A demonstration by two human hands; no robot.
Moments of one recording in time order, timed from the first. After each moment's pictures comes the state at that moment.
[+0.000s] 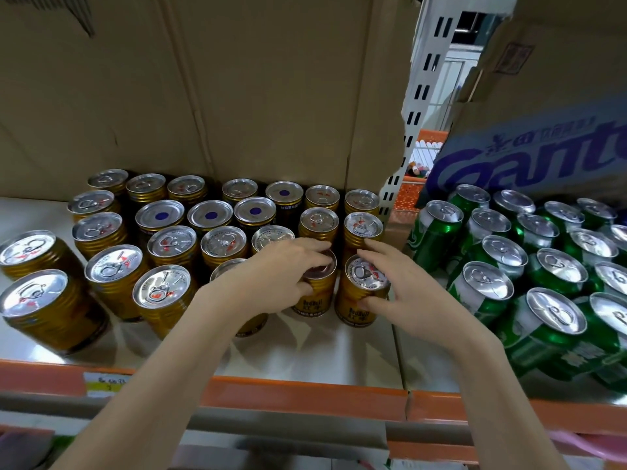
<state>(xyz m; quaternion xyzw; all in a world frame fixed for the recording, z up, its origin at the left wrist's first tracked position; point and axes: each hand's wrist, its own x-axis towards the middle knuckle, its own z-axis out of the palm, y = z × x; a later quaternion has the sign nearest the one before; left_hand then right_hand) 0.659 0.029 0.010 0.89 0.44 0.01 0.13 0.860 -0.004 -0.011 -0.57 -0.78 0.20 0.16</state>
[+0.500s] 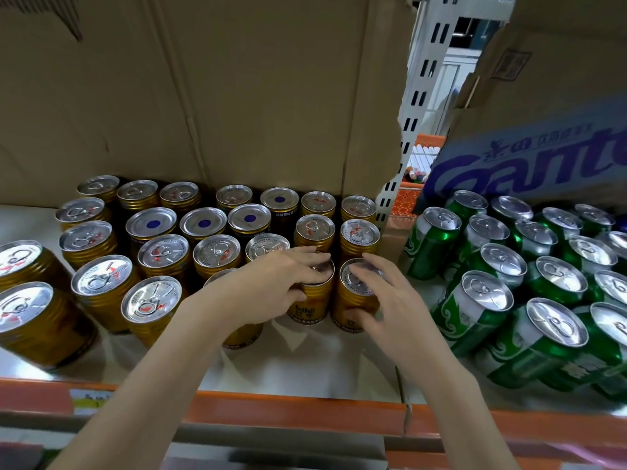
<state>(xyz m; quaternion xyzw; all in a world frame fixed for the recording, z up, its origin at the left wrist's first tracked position) 0.651 0.037 0.002 0.90 0.39 0.03 0.17 0.848 -0.010 -0.042 -0.58 -0.77 0.11 0.25</state>
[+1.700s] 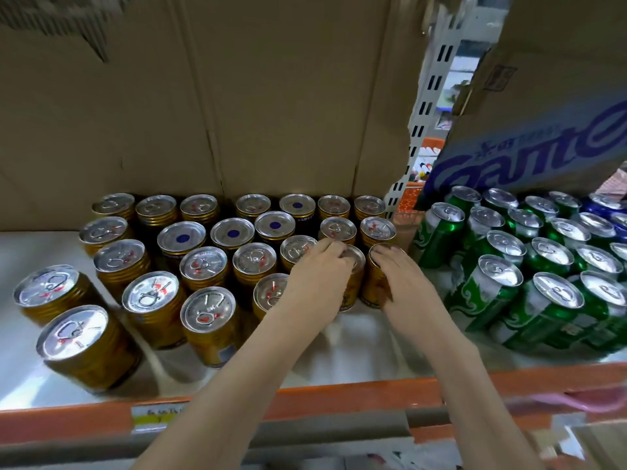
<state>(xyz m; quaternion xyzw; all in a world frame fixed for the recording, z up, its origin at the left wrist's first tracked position) 0.659 0.035 -0.014 0.88 0.45 0.12 0.03 0.812 -0.002 -0.033 -0.64 -0.74 0.03 0.19</state>
